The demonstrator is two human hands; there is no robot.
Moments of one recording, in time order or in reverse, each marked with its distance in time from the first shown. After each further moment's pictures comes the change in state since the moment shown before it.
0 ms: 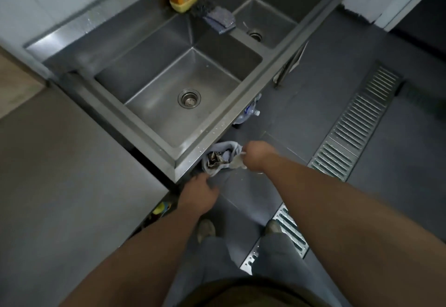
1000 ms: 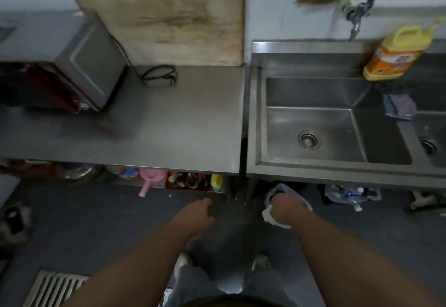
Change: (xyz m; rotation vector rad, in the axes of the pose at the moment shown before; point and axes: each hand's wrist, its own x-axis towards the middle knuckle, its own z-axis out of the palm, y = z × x) left_hand -0.185 -0.035 0.031 -0.267 0.209 -0.542; right_hand -0.038 -0.078 0.020 -0.802 -0.391 -0.197
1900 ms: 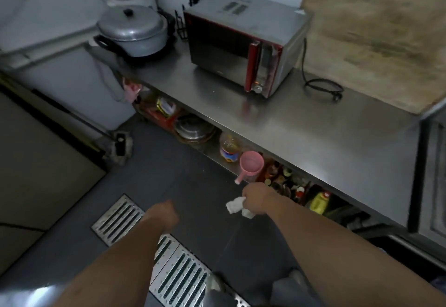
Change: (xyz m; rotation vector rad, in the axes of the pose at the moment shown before) left_hand -0.190 -0.517 -0.007 -0.328 0.146 -0.627; right_hand -0.169 -0.519 0.084 -0.516 0.400 -0.689
